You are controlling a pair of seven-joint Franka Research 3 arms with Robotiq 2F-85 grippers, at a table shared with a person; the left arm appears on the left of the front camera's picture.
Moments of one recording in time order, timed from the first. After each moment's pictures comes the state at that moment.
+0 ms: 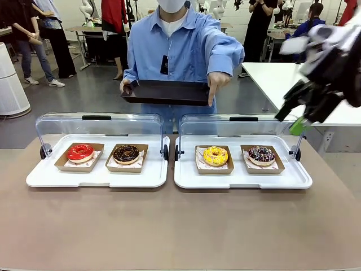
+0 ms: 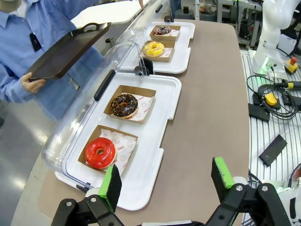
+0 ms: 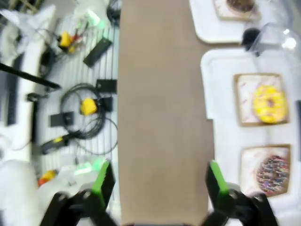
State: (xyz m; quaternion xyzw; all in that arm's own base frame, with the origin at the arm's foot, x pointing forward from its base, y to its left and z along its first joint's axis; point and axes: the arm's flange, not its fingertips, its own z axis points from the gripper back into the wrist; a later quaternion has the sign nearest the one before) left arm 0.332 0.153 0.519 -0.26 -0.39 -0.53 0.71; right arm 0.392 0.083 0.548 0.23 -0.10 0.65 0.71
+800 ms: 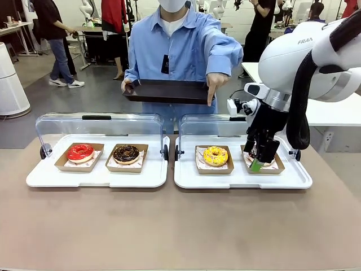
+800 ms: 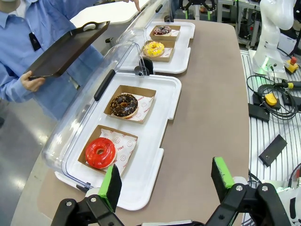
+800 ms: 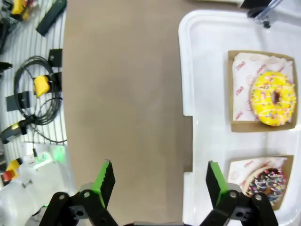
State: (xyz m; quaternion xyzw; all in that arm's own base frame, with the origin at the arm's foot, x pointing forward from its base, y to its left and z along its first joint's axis) left arm 0.332 0.153 0.519 -0.26 -0.39 -0.53 0.71; right arm 0.413 0.156 0.447 0.11 -0.06 0.68 0.72
